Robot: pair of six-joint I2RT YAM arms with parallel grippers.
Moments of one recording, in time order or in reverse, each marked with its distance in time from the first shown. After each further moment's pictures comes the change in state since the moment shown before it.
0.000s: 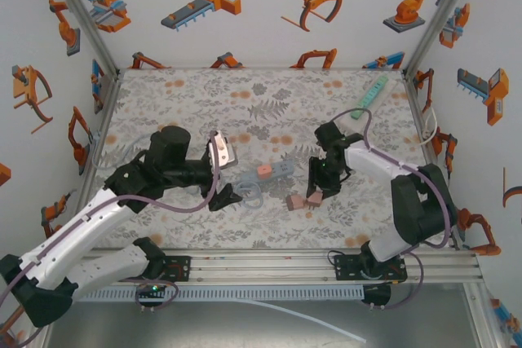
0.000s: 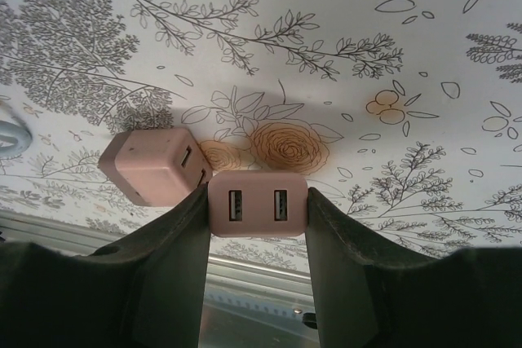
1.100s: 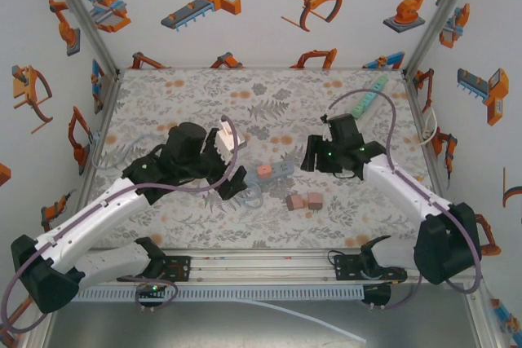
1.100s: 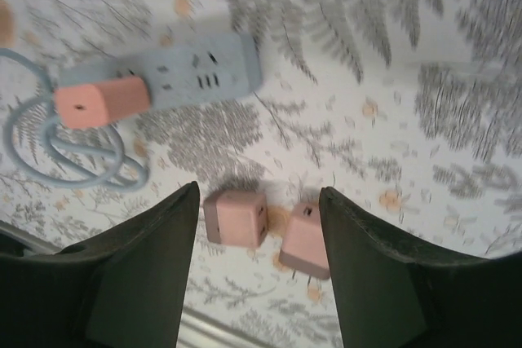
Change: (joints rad) left arm -0.014 0.103 0.000 0.063 -0.269 -0.222; right arm 0.000 -0.300 -0.040 0.307 0.043 -0.101
